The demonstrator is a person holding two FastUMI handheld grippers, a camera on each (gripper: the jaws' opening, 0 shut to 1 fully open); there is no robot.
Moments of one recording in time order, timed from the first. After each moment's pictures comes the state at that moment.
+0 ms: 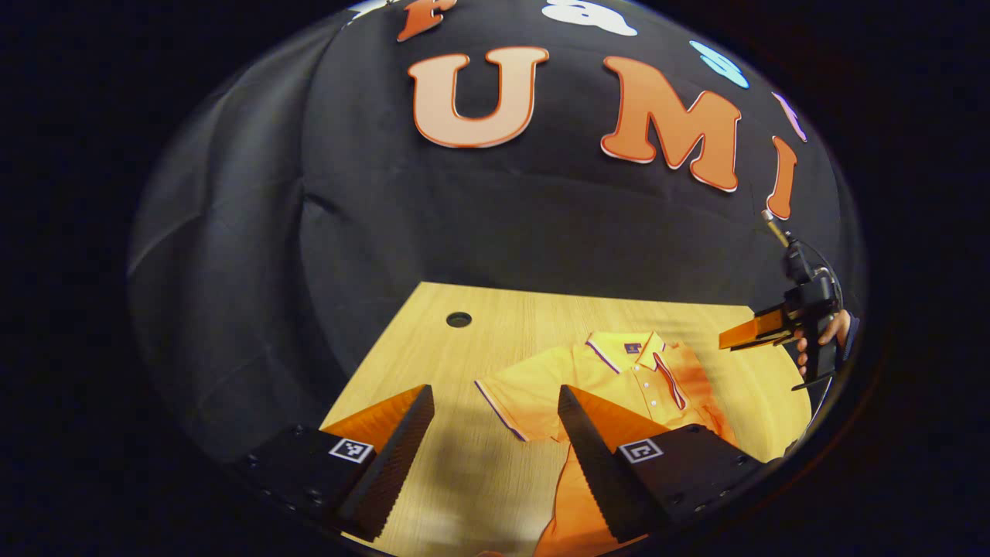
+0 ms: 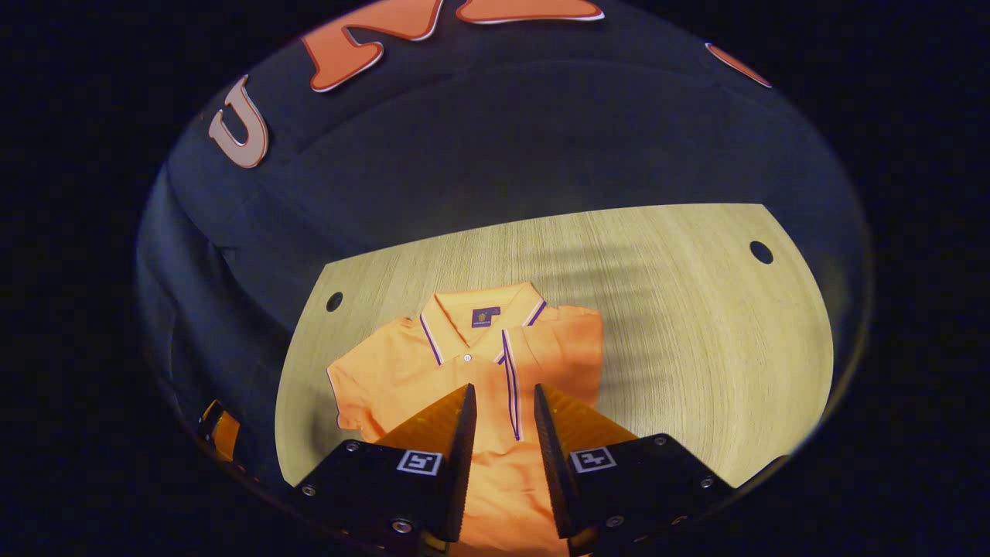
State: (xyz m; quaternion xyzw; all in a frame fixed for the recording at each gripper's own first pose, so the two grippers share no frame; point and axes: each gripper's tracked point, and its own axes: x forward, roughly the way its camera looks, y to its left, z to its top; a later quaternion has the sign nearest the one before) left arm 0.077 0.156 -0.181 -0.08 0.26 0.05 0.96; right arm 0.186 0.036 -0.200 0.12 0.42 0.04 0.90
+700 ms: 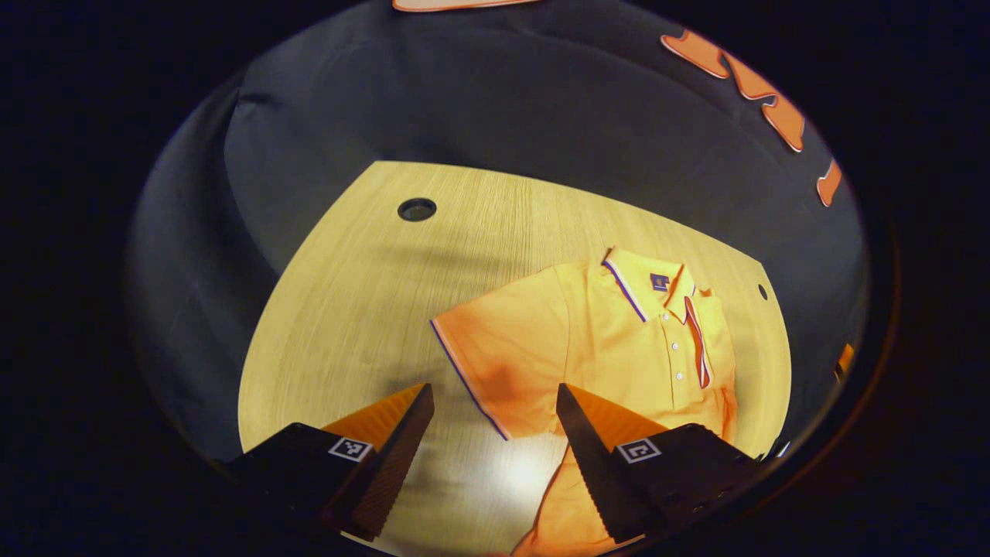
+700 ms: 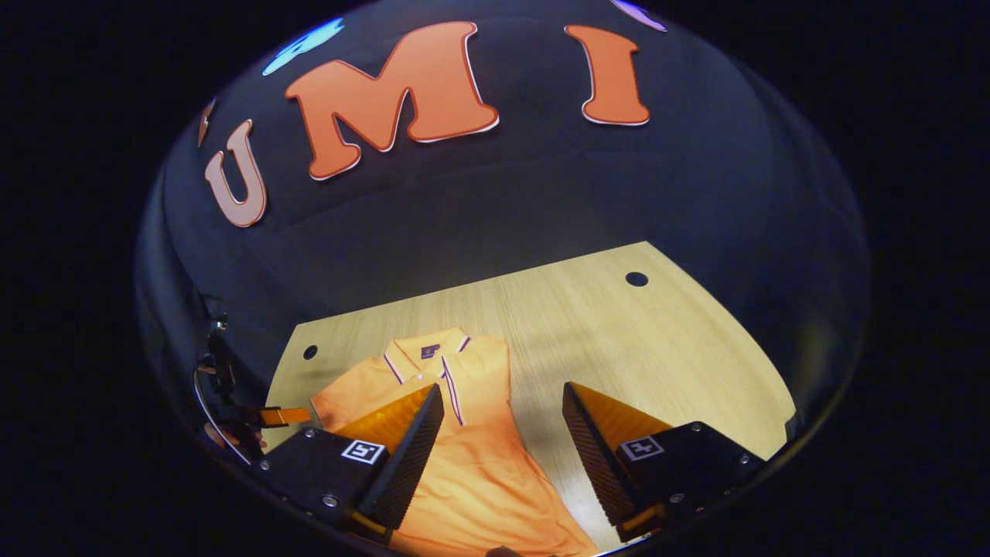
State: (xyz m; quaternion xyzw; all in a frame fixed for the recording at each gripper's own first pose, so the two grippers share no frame) left arm 0.155 0.132 -0.311 -0.14 0.48 0.03 0.87; right arm 0.068 -0.051 -0.110 0.11 0.29 -0.09 0.95
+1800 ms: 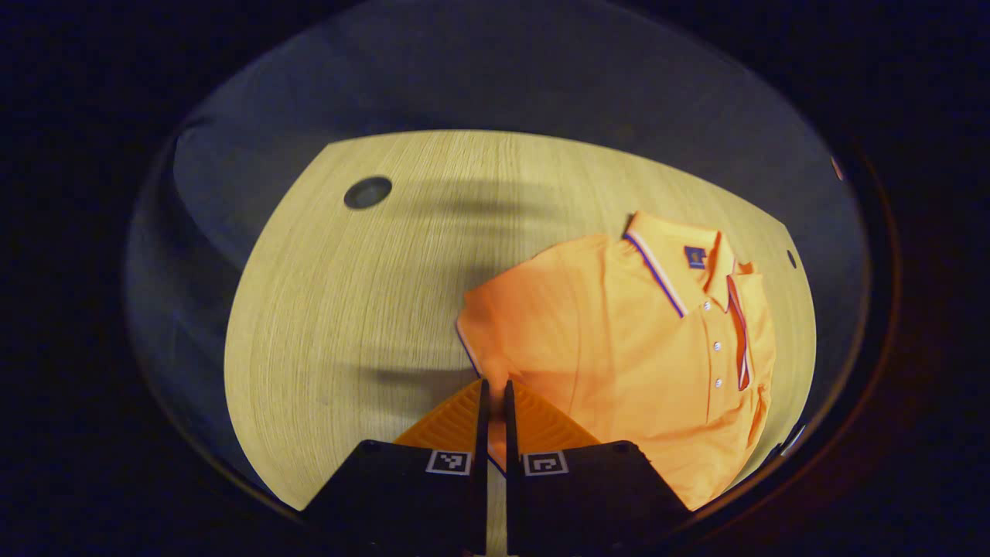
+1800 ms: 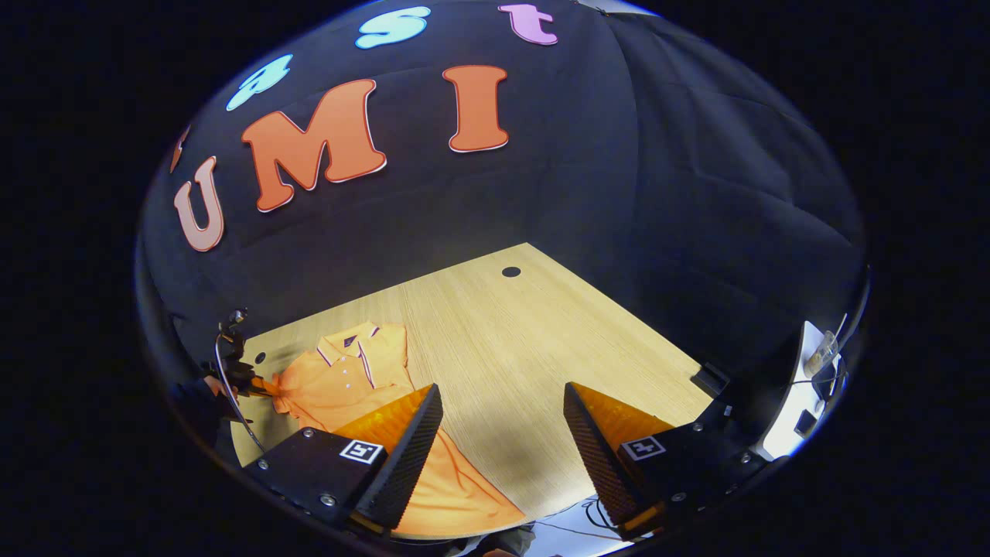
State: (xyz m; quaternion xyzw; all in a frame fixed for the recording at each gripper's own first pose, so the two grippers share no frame) left arm 0.217 0.113 -0.327 -0.07 0.50 -0.02 0.87; right arm -0.105 -0.140 -0.107 0.12 0.28 -0.23 0.92
